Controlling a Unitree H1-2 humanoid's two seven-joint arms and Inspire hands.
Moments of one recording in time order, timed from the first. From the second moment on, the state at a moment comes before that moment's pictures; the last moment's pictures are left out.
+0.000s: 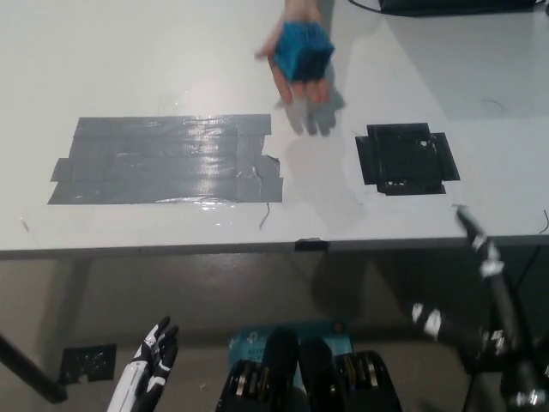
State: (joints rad) left_arm 0.15 0.13 -0.05 0.04 0.04 -0.15 -0.07; right_arm -0.05 -0.12 0.06 -0.27 -0.29 -0.04 -0.04
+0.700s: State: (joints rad) left_arm 0.11 0.12 -0.06 0.04 0.05 -0.16 -0.07; right_arm -0.75 -0.16 0.07 0.33 -0.26 0.12 0.04
